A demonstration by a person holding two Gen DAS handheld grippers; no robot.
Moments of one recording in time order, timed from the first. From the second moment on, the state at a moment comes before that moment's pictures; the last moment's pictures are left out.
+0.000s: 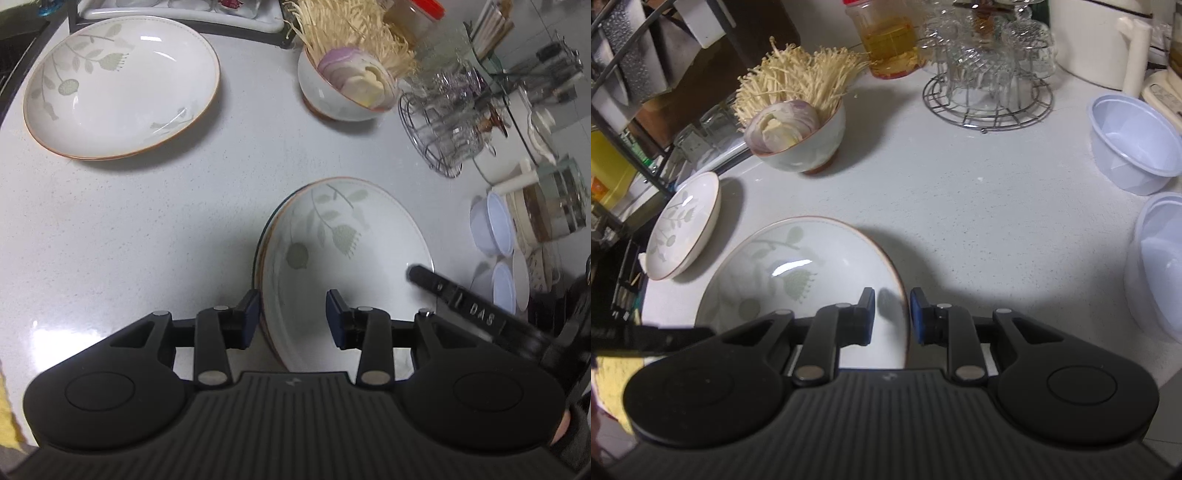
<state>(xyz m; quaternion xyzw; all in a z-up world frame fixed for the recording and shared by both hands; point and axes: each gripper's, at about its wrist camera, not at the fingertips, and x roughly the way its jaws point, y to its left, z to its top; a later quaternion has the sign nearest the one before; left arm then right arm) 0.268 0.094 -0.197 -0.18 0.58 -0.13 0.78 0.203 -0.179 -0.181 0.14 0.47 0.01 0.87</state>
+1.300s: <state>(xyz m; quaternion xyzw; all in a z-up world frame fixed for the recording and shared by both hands) 0.177 0.117 -0.066 -0.23 0.43 0.03 0.87 0.198 -0.146 -0.090 0.08 0.40 0.19 0.89</state>
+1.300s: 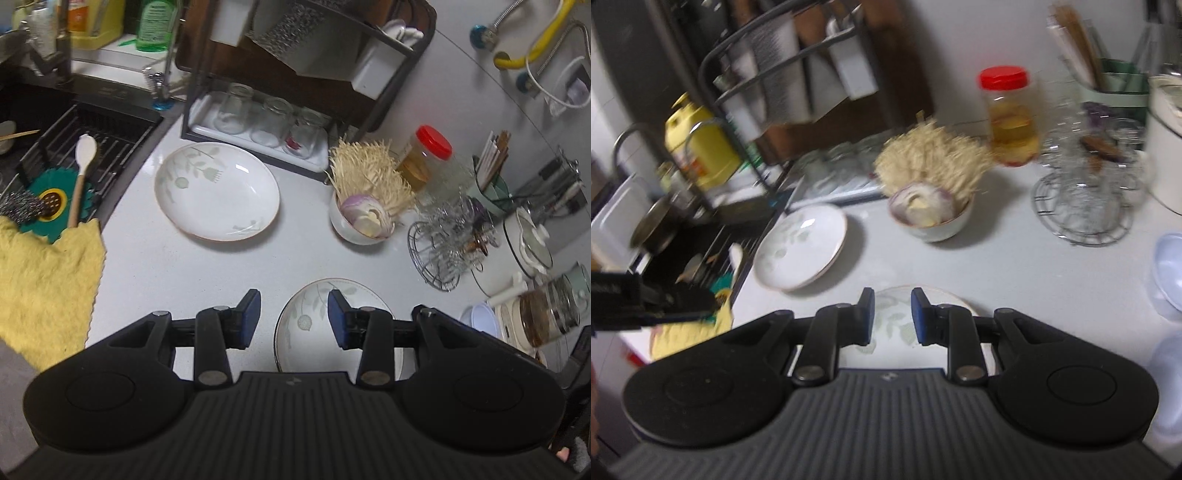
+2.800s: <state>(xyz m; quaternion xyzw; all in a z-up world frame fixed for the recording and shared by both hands) 0.258 0.269 -0.201 -0.30 0.36 0.12 0.87 0.350 -0.020 -0.176 0.07 0.45 0.30 0.84</state>
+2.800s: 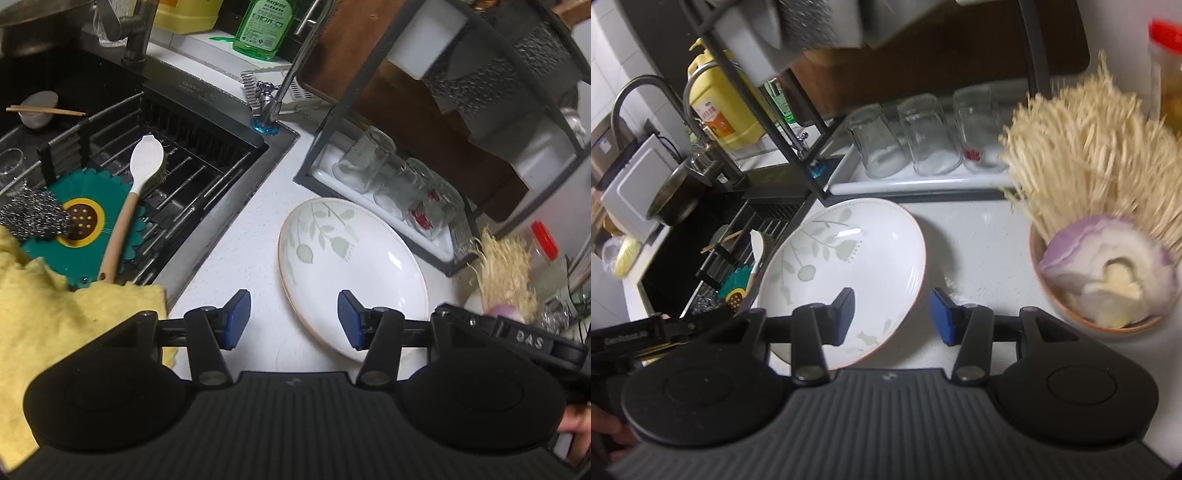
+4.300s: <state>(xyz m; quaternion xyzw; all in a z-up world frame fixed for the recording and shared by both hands) 0.290 0.235 -0.191 -0.26 0.39 0.04 0.88 0.327 -0.044 -0.153 0.03 0.42 0.25 0.87</state>
